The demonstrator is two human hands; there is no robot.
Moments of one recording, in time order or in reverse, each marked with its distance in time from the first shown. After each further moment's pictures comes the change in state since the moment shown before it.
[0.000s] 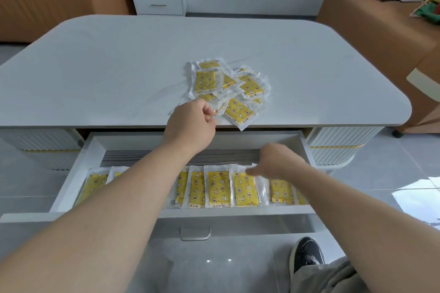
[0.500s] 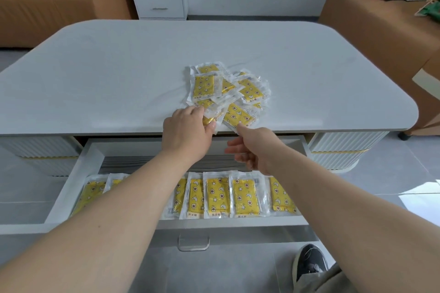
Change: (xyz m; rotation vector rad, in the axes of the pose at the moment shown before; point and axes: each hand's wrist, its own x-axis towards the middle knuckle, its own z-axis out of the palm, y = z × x) left_hand 0.018 -0.017 0.021 0.420 0.031 0.120; right_hand -0.002 -0.054 -0.034 1.107 -0.125 0.229
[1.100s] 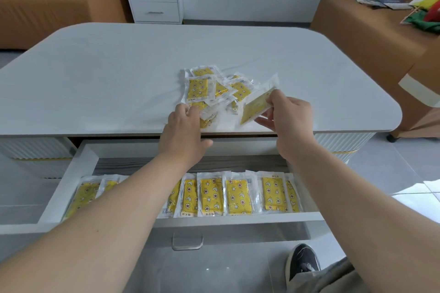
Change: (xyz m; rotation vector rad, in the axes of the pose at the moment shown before) left_hand -0.013 0.007 -0.005 -0.067 -0.019 -0.001; right_hand -0.023 -0.020 -0.049 0.433 0.326 -0.521
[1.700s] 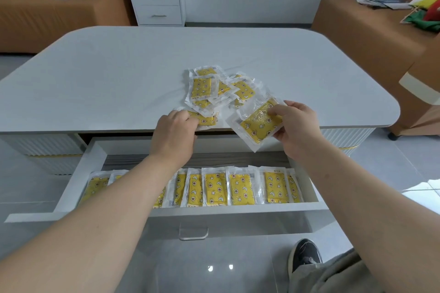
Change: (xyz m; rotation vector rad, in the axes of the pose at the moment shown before) left_hand -0.013 -0.033 -0.004 0.187 0.142 0.247; right_hand 0.004 0.014 -0.019 0.097 0.016 0.207
